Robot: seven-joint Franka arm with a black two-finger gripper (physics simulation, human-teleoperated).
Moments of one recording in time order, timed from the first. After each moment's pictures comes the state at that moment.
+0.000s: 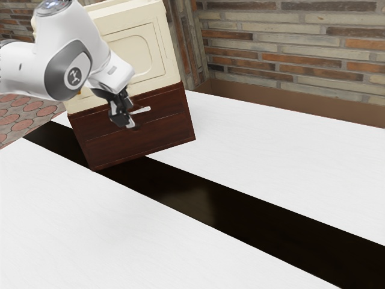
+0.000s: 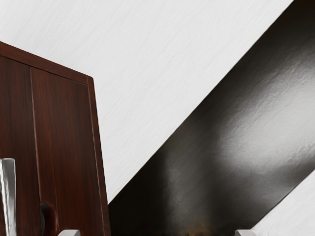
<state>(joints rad) 0.21 0.06 0.03 -1.59 0.11 2.05 1.02</state>
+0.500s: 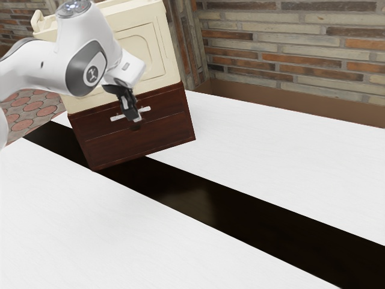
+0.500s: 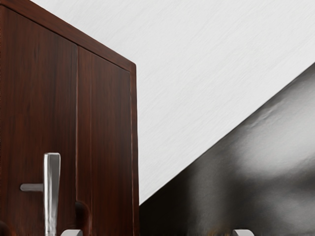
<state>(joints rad) 0.22 0.22 0.05 -1.42 0.14 2.05 0.92</state>
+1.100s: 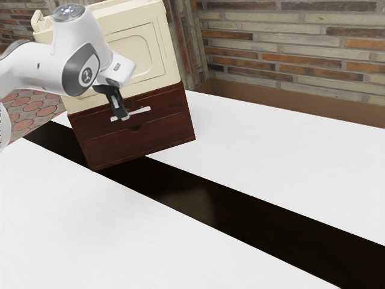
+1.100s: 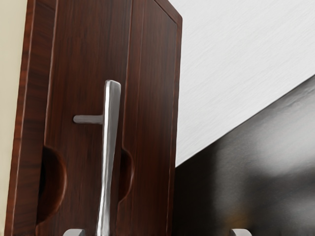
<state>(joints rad) 0.25 0.28 0.09 -1.36 0.16 2.05 0.88</state>
